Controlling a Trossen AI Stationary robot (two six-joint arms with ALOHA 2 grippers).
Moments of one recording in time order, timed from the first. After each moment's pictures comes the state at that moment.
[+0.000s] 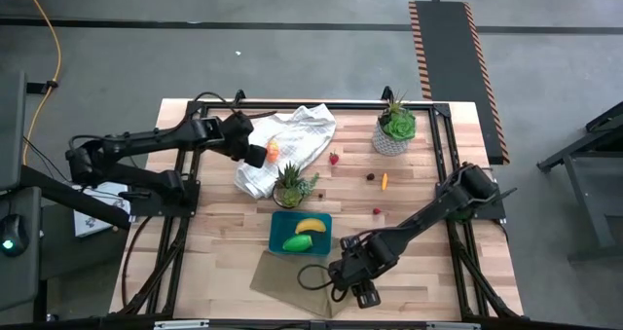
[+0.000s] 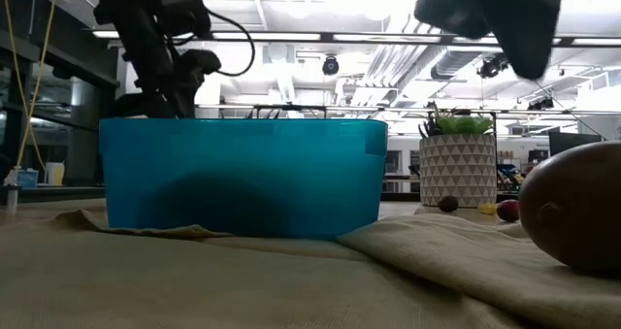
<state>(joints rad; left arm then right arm) 0.57 1.18 0.77 -0.69 0.04 -0.69 0.57 1.97 1.60 -0.90 -0.13 0.33</state>
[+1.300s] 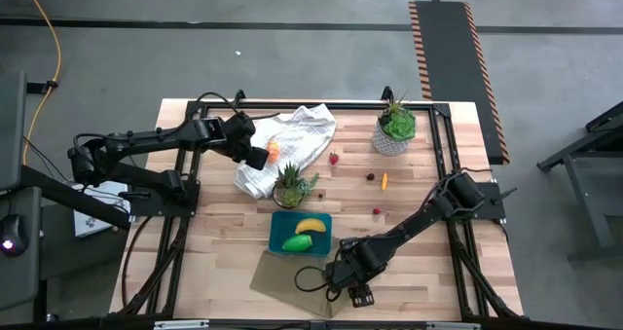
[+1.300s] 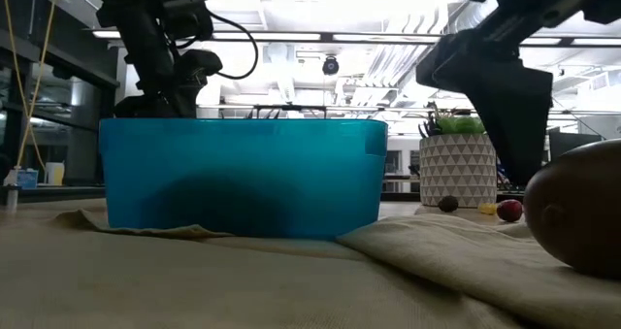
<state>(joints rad) 0.57 1.19 0.77 -0.68 0.07 -0.68 0.56 2.07 1.59 -0.88 -0.12 0.38</state>
